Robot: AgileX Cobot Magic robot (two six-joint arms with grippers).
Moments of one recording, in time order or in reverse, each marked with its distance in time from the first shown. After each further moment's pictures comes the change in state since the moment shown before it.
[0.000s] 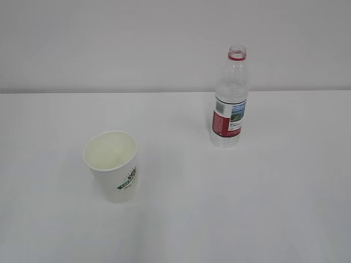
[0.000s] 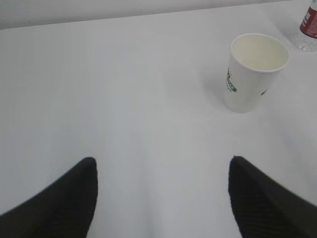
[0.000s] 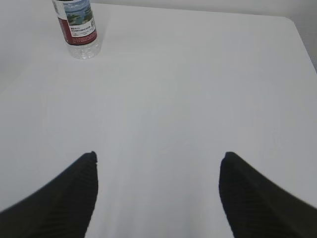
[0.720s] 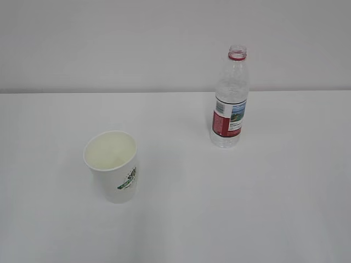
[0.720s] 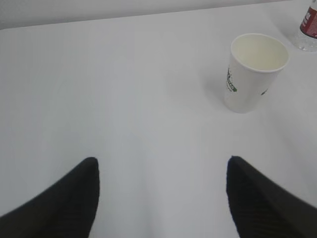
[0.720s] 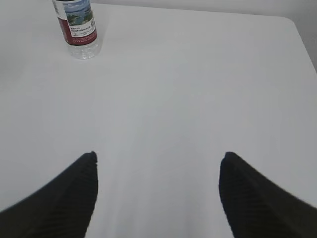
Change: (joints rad) left arm 0.000 0.000 0.000 0.000 0.000 0.000; right arm 0.000 0.000 0.000 0.000 0.000 0.000
